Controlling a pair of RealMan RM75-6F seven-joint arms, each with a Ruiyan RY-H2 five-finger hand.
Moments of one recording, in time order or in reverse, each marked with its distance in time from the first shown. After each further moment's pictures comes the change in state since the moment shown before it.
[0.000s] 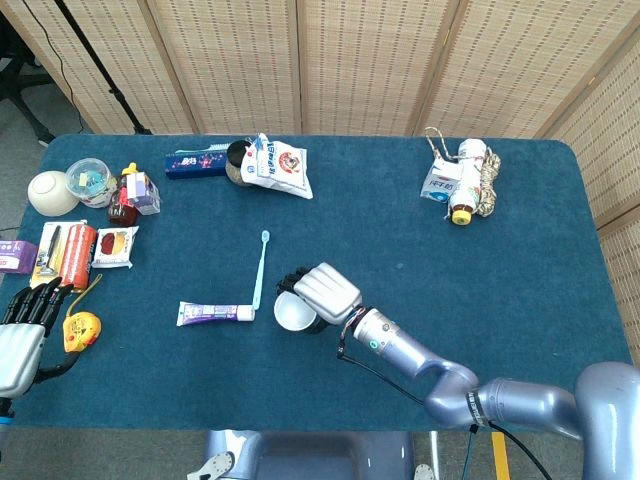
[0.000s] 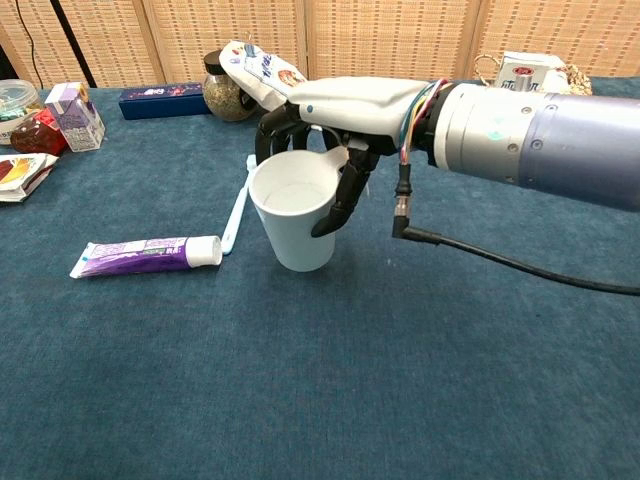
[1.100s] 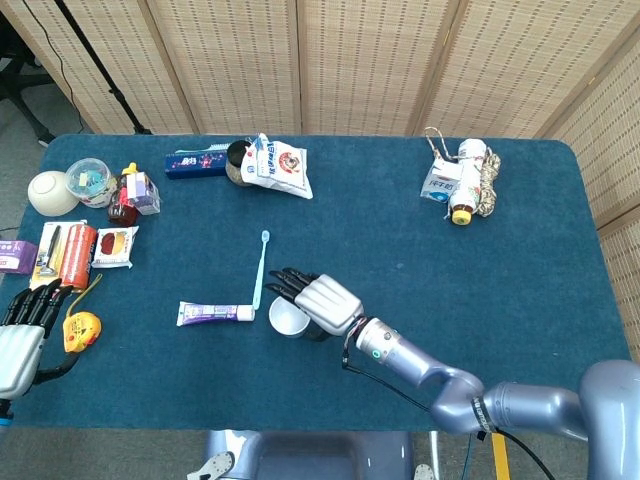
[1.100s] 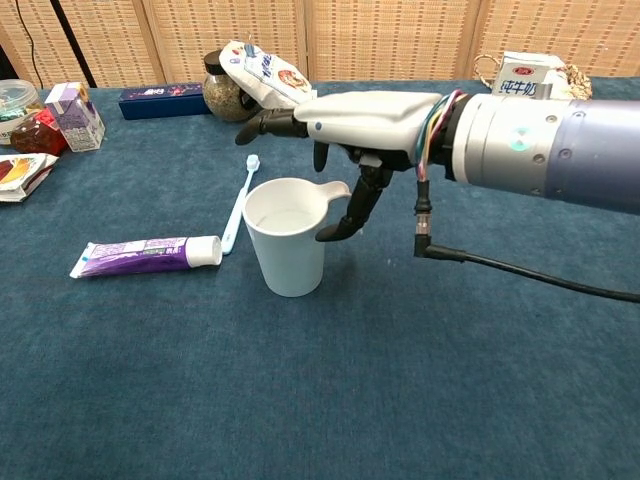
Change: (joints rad) left arm 0.001 0.003 0.004 -0.002 0.002 -0.001 -0.003; right arm 0.000 0.063 -0.052 -0.080 0.002 0.010 0.007
